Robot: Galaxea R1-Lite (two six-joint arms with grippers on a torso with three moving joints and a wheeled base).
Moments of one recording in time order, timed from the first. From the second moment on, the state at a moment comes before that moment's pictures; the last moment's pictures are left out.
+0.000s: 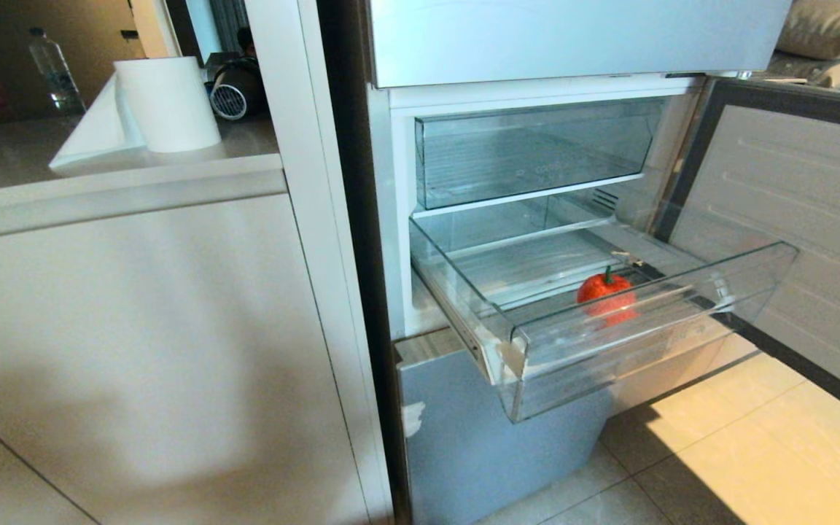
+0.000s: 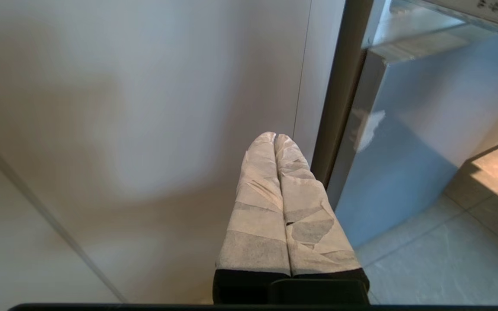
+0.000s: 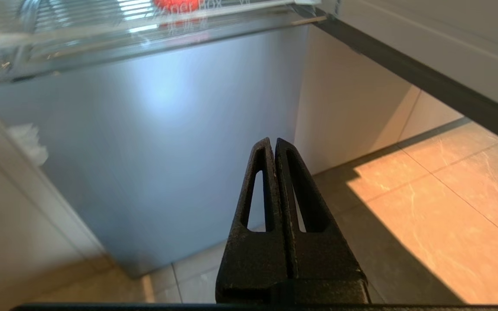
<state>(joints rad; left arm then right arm) 0.00 0.00 0.00 -0.01 0.00 0.00 0.00 0.00 0.00 0.00 -0.03 0.04</state>
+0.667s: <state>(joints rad) 0.00 0.00 0.00 -0.01 0.00 0.00 0.00 0.00 0.00 0.00 -0.03 0.04</state>
